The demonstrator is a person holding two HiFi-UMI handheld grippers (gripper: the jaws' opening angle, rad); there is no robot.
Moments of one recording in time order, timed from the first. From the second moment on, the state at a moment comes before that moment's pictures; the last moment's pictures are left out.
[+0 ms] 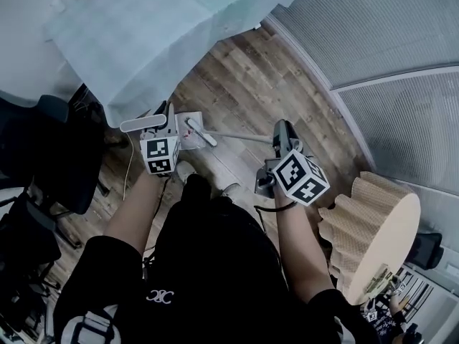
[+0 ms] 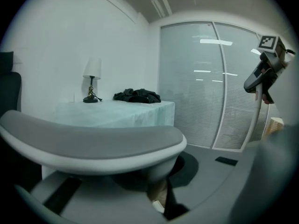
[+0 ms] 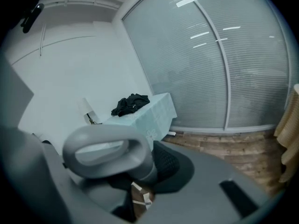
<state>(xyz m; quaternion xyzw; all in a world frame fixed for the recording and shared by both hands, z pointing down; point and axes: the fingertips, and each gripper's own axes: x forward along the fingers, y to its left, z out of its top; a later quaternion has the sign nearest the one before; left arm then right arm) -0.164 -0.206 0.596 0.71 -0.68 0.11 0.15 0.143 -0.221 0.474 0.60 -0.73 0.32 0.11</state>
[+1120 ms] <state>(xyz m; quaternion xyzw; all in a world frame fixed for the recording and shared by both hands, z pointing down) 0.221 -0.164 0.394 0.87 -0.48 0.13 0.00 0.478 -0.062 0.369 0.76 -0.61 0.21 0.07</state>
